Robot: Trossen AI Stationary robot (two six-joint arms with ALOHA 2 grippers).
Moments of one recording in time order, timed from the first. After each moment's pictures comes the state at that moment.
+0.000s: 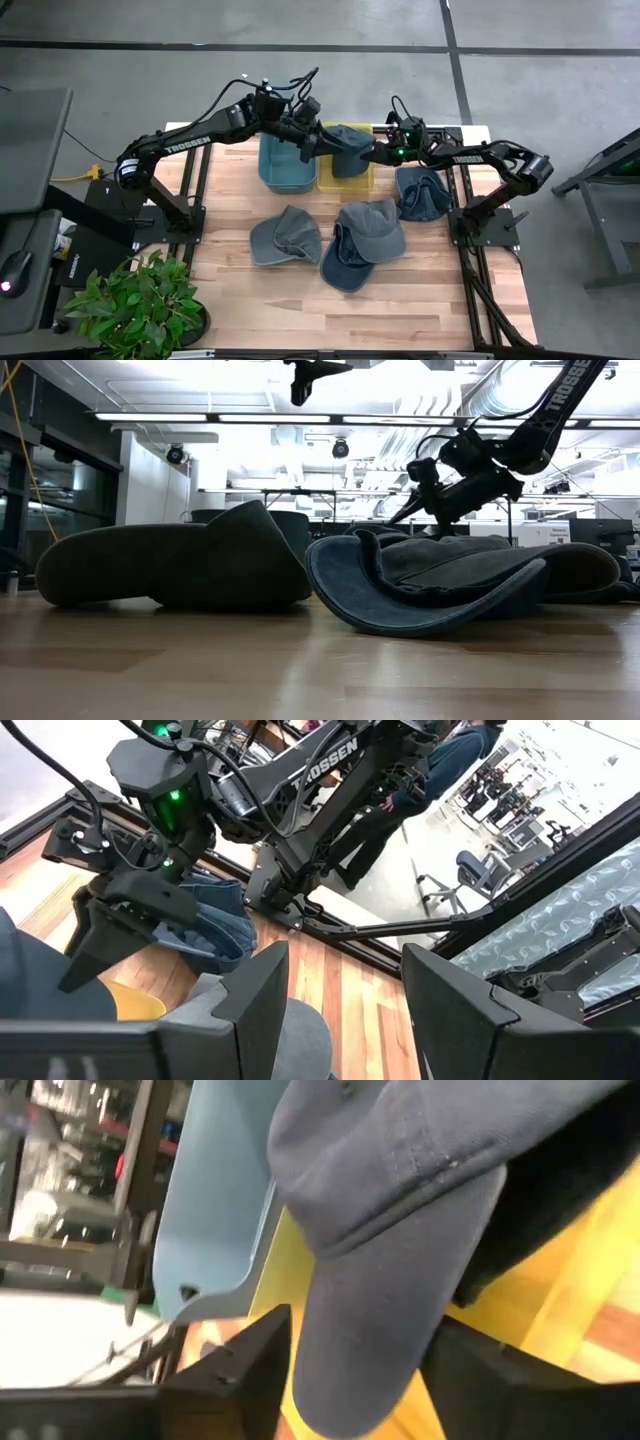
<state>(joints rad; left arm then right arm) 0.38 1.56 1.59 -0.30 0.52 -0.45 -0.79 1.52 0.59 0.41 -0.56 0.85</state>
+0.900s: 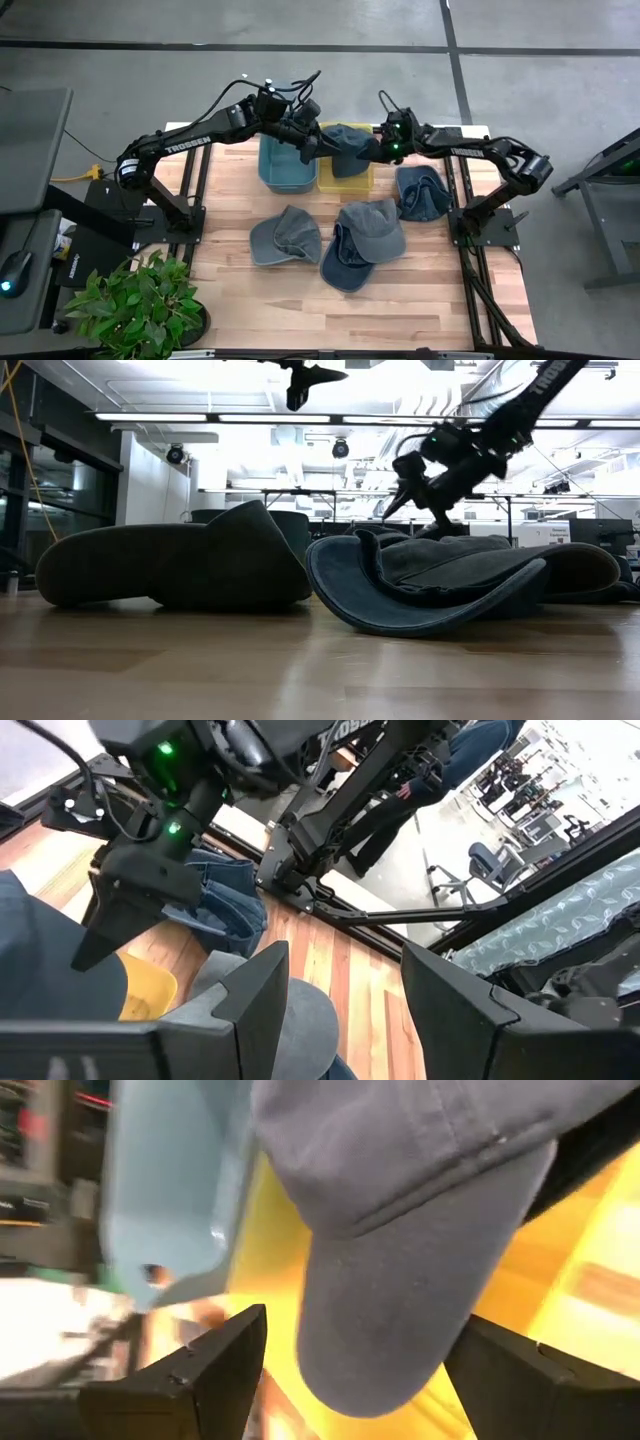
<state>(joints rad) 0.38 1.56 1.58 -0.36 0.51 -0.45 -0.76 1.52 0.81 -0.05 -0.52 0.78</state>
